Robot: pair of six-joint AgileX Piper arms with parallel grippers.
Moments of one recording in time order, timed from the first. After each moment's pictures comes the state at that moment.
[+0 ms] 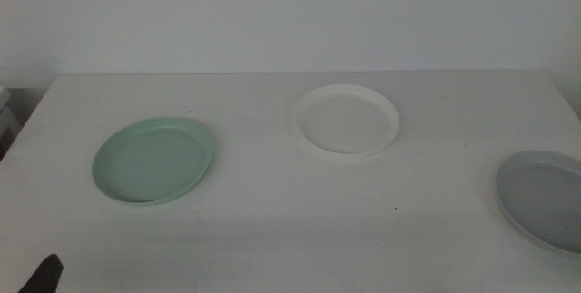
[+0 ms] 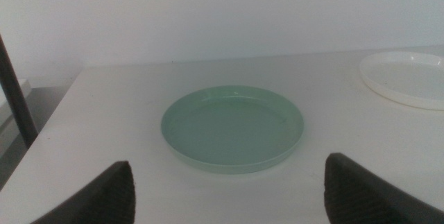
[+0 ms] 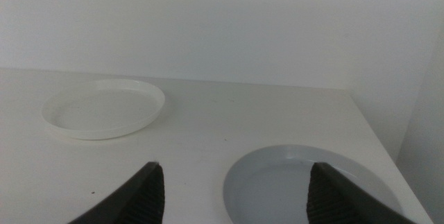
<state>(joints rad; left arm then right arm) -0.11 -0.01 0.03 0.01 0.17 -0.04 0.07 -0.01 0.03 -0.04 0.14 0.03</state>
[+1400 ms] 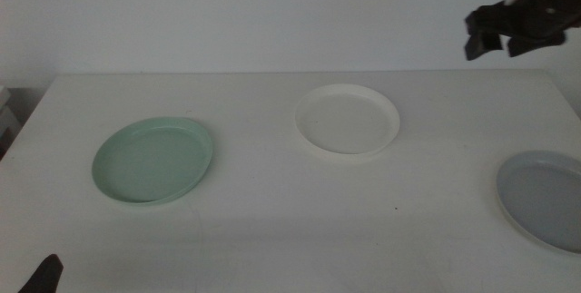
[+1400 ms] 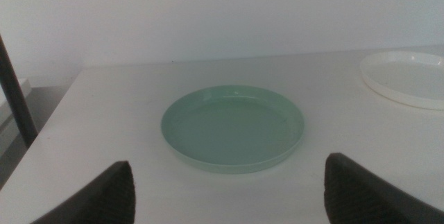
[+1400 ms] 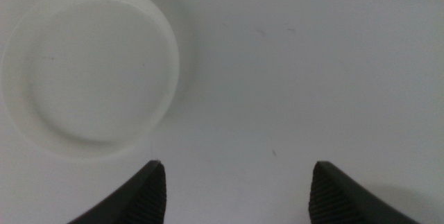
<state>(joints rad) -0.11 -0.01 0.03 0.01 0.17 -0.04 0.08 1.79 -1.69 0.11 0.98 -0.06</state>
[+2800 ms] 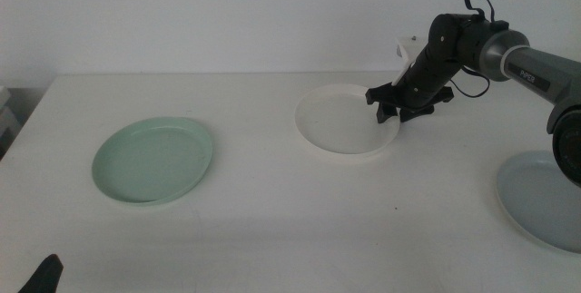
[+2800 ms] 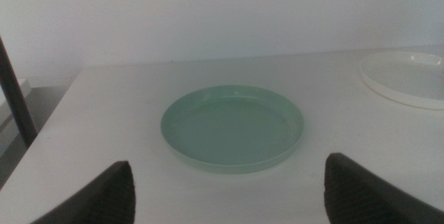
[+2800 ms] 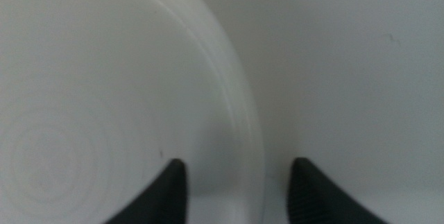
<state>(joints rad) -0.11 -0.01 0.03 0.01 0.17 -0.04 0.21 2.41 -2.04 0.18 0.87 0.01</state>
